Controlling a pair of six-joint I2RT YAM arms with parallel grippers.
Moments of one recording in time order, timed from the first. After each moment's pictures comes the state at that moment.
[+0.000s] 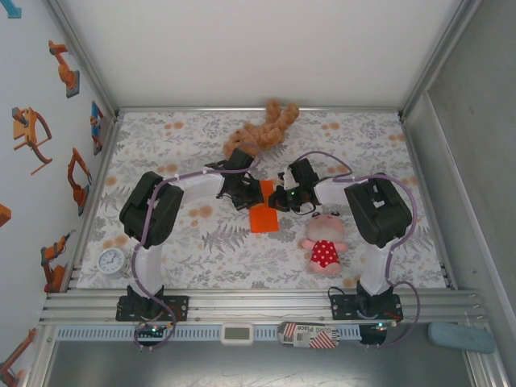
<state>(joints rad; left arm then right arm) -0.68 2.00 1.29 -0.43 0.40 -0.86 0.49 1.94 1.00 -0.10 -0.61 0.60</state>
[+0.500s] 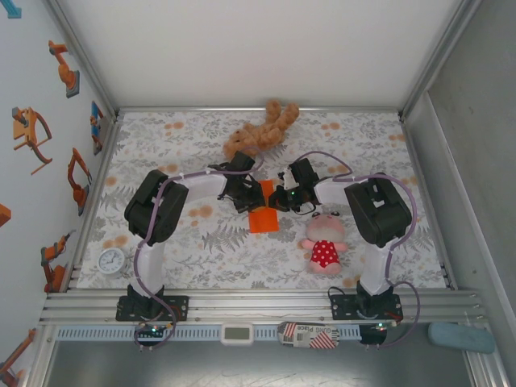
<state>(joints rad) -0.68 2.04 1.29 -0.43 0.45 -0.84 0.49 1.94 1.00 -0.10 -0.62 0.60</state>
